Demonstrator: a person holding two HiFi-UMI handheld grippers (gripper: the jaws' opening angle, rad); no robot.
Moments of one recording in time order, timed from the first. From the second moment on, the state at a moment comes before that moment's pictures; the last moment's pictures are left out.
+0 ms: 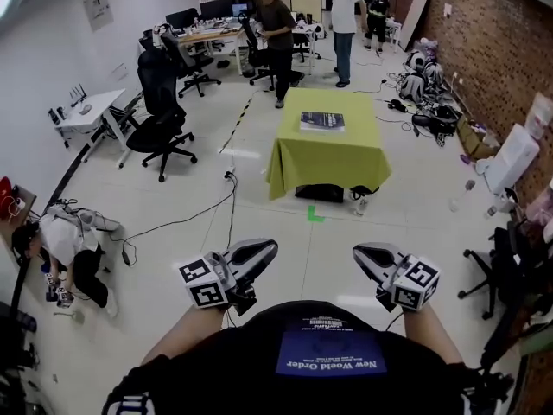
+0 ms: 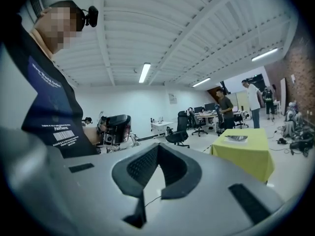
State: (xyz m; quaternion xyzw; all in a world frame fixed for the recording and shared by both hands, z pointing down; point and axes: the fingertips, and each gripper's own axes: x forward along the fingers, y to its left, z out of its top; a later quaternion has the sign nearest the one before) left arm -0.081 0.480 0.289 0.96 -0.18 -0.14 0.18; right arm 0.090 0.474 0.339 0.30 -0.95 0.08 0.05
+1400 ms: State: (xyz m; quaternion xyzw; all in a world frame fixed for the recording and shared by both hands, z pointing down) left arm -0.104 0.057 0.310 0.97 -0.11 -0.11 0.20; right arm 0.064 0.057 0.330 0.34 -0.94 0.09 0.02
